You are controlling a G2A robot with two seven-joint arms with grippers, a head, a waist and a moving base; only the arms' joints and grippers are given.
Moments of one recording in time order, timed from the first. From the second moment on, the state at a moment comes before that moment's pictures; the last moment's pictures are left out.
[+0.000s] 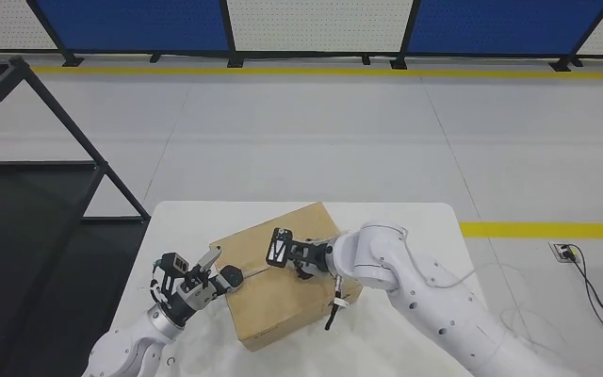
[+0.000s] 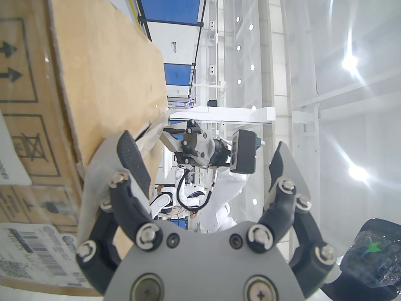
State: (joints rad) left arm 1.20 -1.12 -1.48 -1.54 -0.59 -0.15 -0.71; right arm -0.32 -1.29 0.63 -1.33 -0.93 -0.59 0.77
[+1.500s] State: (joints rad) left arm 1.17 -1.13 -1.45 -1.52 -0.59 -0.14 -0.71; right arm -0.36 -1.36 0.67 -1.17 -0.81 -0.56 0.62
